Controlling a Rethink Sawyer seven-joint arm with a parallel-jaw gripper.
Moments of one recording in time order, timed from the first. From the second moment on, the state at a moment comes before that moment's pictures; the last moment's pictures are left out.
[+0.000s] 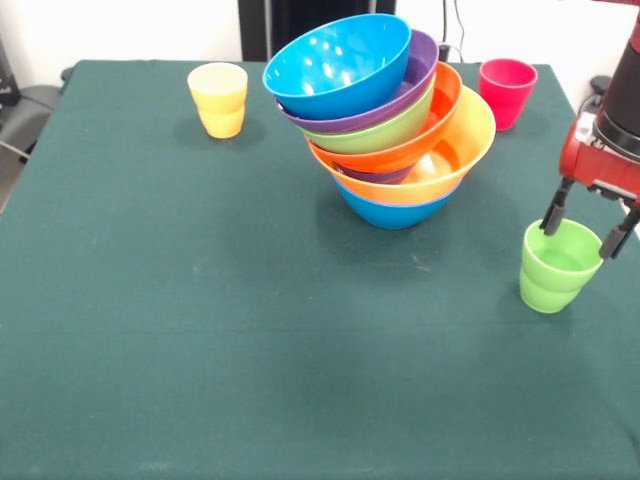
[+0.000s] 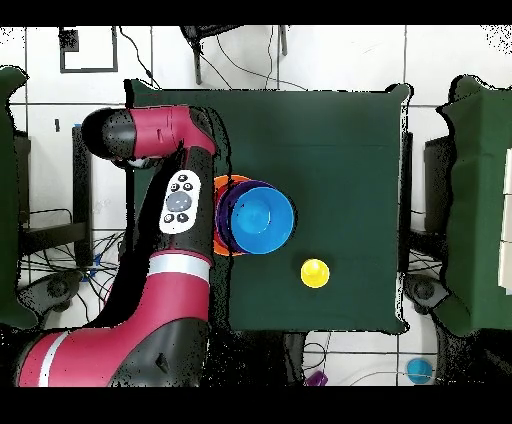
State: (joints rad) arm 0.20 -0.23 -0.23 0.92 0.15 0.87 2.35
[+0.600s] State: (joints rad) arm 0.22 -0.23 -0.23 0.93 0.16 0.86 2.35
